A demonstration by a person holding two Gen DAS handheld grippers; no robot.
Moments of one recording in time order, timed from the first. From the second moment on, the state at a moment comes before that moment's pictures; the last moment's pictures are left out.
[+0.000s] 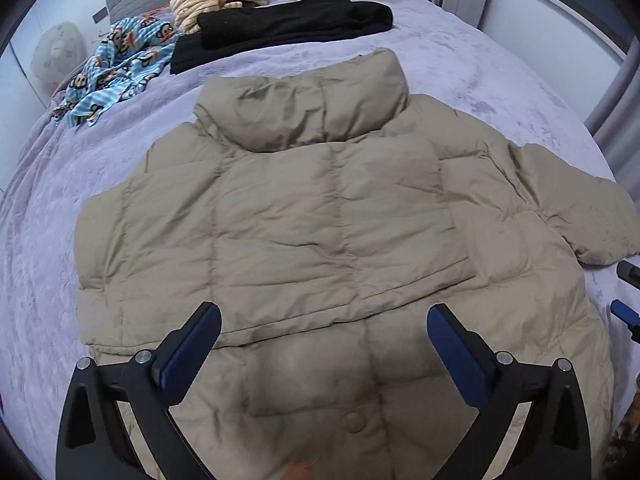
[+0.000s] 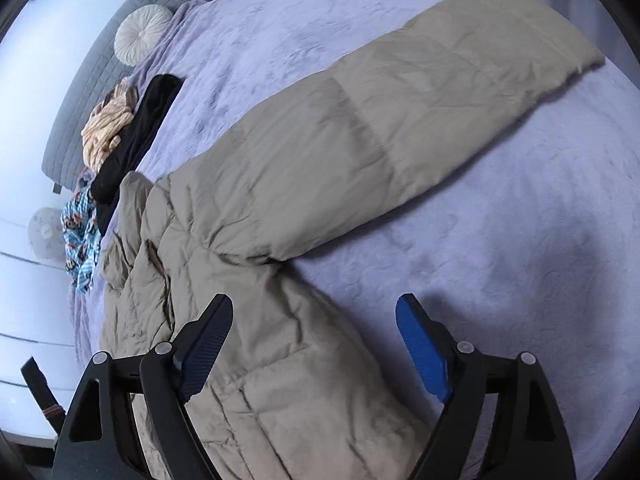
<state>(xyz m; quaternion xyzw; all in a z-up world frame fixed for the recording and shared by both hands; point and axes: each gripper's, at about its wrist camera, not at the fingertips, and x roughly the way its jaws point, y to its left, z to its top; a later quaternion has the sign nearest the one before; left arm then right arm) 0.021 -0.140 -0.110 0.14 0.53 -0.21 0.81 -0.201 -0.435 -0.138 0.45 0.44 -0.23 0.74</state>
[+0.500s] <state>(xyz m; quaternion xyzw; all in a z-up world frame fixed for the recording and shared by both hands) 0.001 -0.216 -0.123 0.13 0.56 -0.25 0.78 -0.280 -0.585 -0.175 0.63 0.26 -0.27 0.68</state>
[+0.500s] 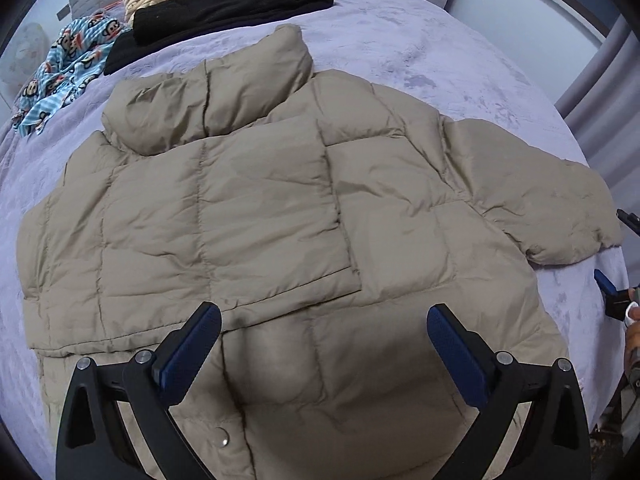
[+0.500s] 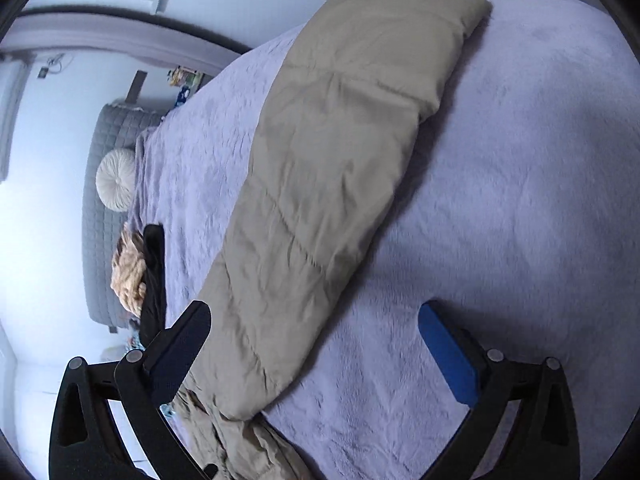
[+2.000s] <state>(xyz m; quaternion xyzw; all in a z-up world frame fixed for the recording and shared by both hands) 0.089 -0.036 -0.127 0.02 0.54 -0.14 0.83 0.007 -0.316 -0.167 0.37 0.49 0.08 0.79</state>
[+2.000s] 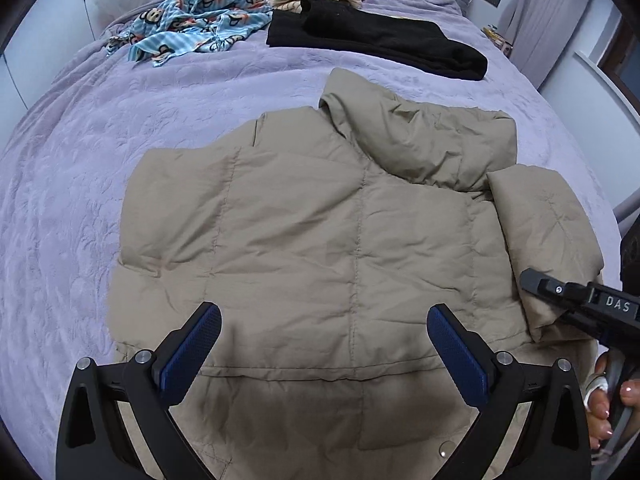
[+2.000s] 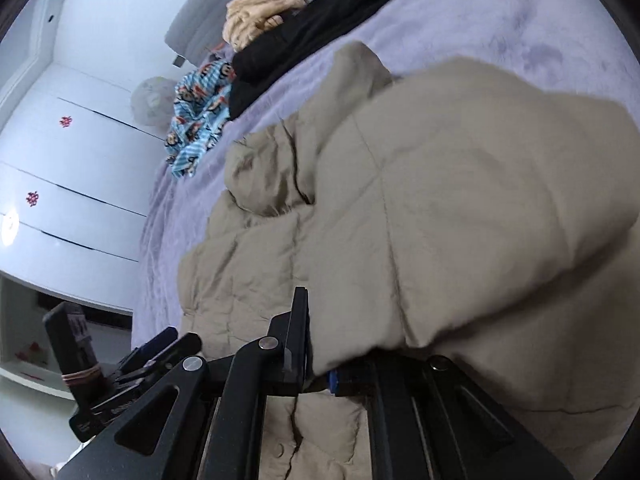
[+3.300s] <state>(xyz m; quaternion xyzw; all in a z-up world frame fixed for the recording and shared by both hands) 0.125 0.028 -0.140 -0.24 0.57 -0.30 0.72 0.009 -0.193 -0.127 0.20 0.54 0.12 0.81</state>
